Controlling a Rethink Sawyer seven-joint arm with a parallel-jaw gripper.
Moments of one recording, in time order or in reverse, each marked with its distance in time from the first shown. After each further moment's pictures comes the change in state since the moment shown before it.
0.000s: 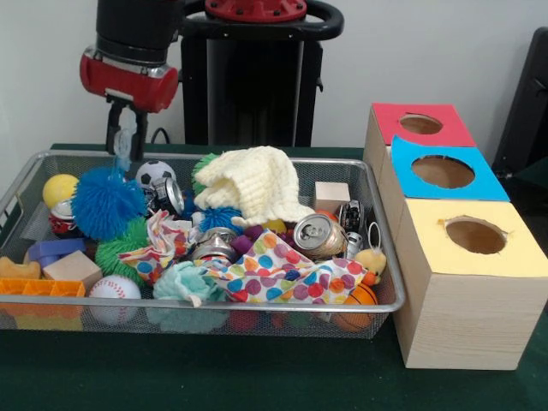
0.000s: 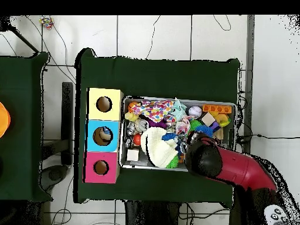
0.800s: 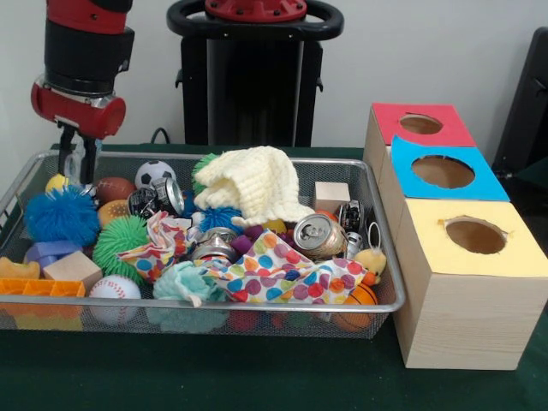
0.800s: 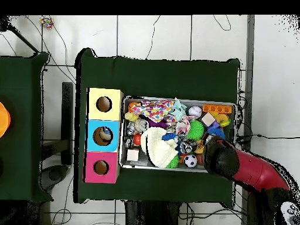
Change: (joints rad) arm -0.111 0.108 0.002 -0.060 -0.034 -0.046 0.000
